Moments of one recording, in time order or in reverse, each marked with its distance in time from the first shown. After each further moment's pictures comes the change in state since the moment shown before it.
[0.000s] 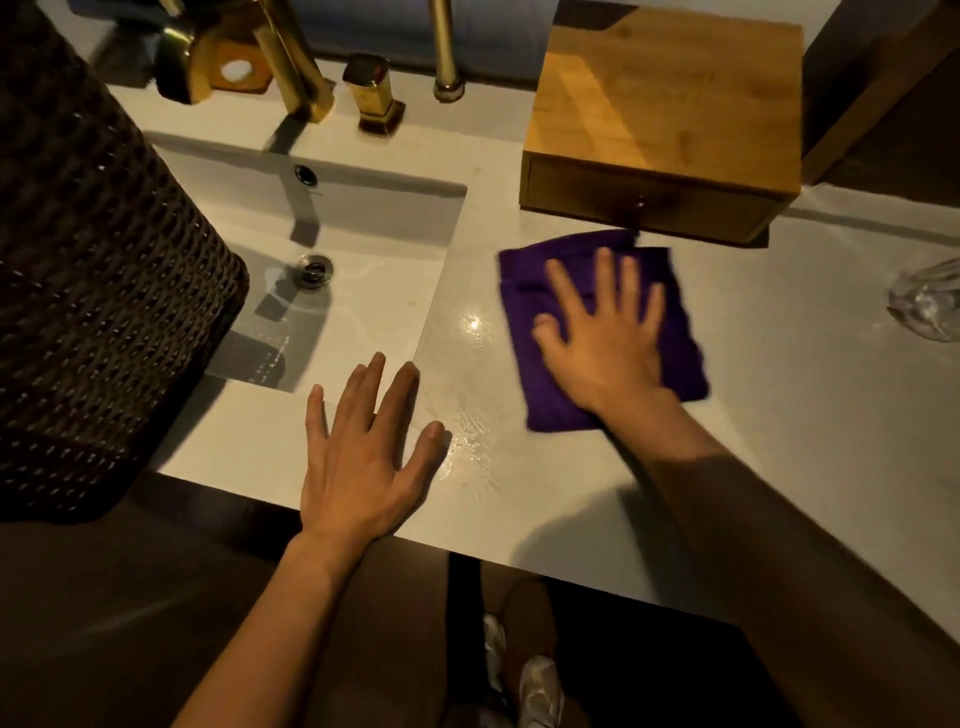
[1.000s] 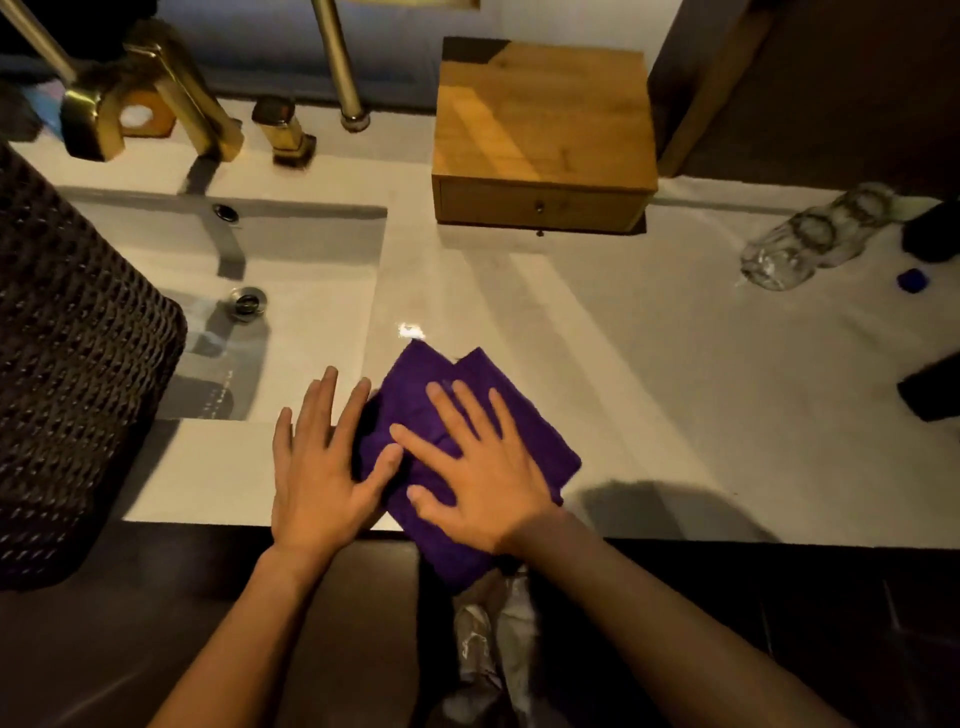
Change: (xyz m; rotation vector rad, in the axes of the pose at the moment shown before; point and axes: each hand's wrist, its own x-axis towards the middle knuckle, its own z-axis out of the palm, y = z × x) left_hand -0.006 -0.009 -0.004 -0.058 -0.002 0.184; right_hand -0.144 -0.045 0.024 0.051 -0.112 -0.398
